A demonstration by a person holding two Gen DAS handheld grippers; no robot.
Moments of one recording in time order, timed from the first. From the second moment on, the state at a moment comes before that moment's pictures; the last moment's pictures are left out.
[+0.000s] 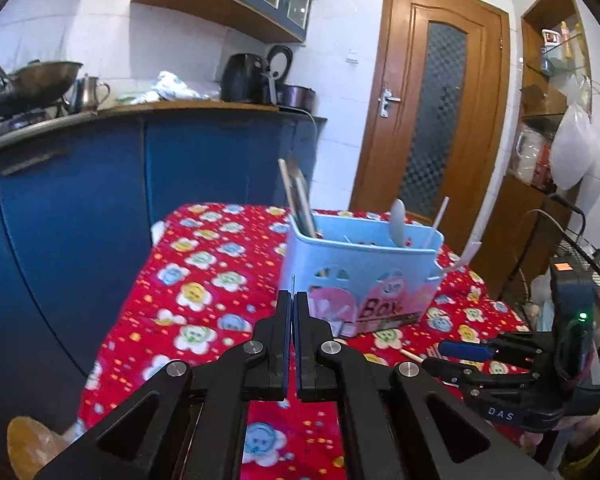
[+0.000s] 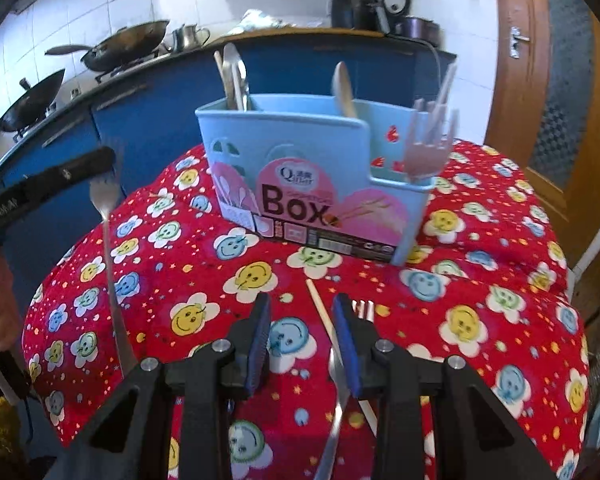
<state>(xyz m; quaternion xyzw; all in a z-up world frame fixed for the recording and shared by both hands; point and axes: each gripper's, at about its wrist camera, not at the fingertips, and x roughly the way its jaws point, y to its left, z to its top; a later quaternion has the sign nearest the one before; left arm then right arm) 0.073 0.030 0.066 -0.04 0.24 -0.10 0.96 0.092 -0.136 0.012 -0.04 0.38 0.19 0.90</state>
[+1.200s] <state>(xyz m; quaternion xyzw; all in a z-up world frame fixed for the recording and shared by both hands) 0.061 0.033 0.084 -0.06 0.20 -0.11 0.97 0.067 -0.154 0.052 0.03 0.29 0.17 0.94</state>
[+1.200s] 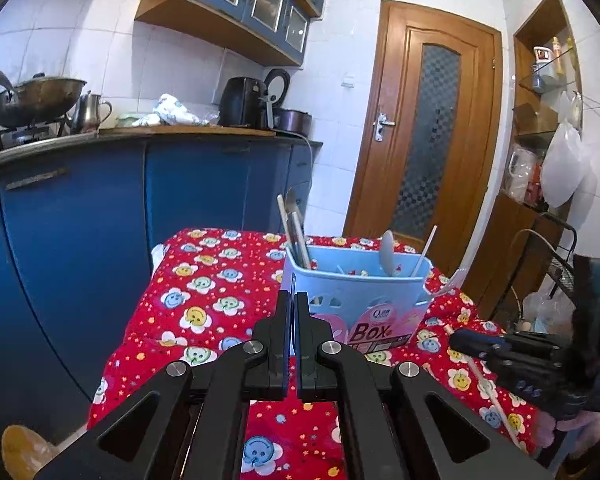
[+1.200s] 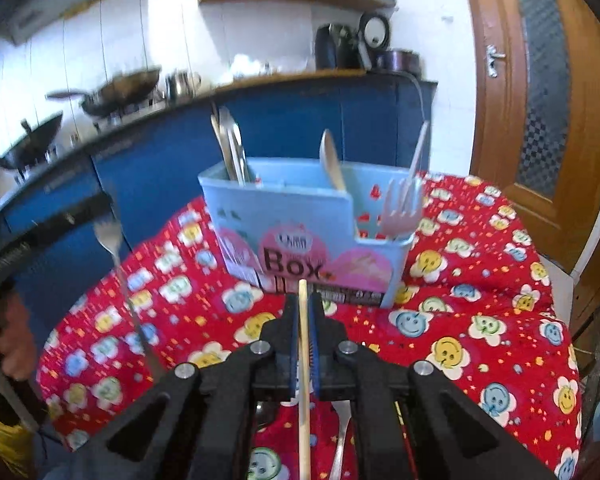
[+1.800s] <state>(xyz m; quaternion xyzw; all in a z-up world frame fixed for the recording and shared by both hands) 0.052 0.024 0.144 -0.03 0.12 -0.10 0.99 0.032 -0.189 0.113 0.12 0.17 0.17 0.96</state>
